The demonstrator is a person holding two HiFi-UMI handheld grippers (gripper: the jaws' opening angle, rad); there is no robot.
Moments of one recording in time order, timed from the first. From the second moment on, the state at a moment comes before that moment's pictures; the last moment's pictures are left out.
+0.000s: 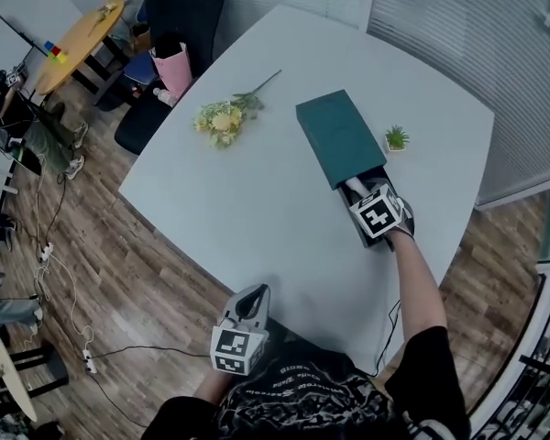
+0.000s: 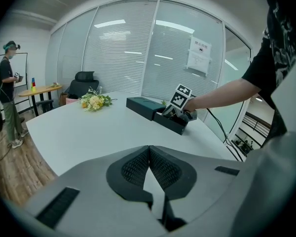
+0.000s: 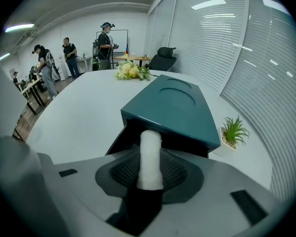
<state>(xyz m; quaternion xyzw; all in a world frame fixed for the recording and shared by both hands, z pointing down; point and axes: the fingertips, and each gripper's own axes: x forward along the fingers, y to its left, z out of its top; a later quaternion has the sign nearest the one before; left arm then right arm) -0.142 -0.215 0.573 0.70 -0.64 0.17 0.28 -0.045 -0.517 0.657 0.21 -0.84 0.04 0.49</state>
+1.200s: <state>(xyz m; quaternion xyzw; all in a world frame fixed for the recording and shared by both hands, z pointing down) -0.132 -0.195 0.540 0.74 -0.62 0.12 0.23 -0.023 -0.464 0.543 0.28 -0.88 0.06 0.37</state>
